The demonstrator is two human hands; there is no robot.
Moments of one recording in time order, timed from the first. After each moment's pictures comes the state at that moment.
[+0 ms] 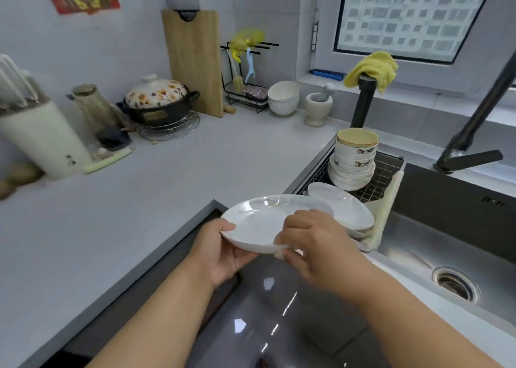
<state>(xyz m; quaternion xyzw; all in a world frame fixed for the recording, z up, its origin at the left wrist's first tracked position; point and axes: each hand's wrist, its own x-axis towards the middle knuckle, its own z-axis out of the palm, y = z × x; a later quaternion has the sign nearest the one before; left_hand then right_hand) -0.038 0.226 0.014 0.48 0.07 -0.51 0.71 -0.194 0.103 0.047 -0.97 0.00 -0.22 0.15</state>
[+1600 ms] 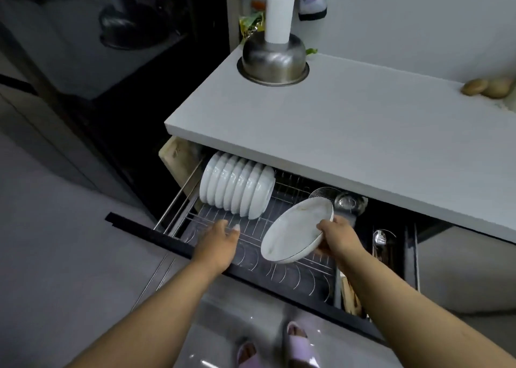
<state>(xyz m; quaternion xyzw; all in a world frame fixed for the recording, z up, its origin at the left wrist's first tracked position) -0.225 0.976 -0.121 0.84 0.35 -0.09 0.40 -0.101 0.768 -0.097 -0.78 0.12 0.28 0.55</state>
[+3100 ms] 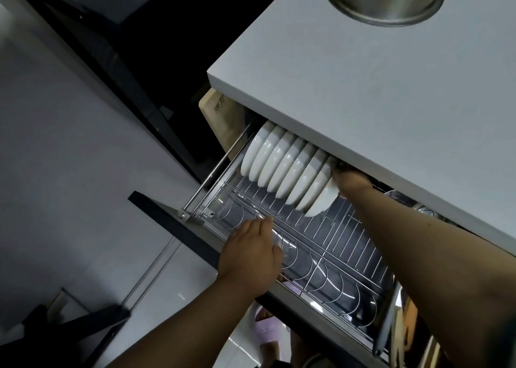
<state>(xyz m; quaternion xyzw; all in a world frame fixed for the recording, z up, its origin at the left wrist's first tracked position) -0.209 1.003 -0.172 0.94 0.26 -0.09 0.19 0.051 0.930 -0.204 -0.93 -0.12 0.33 0.14</state>
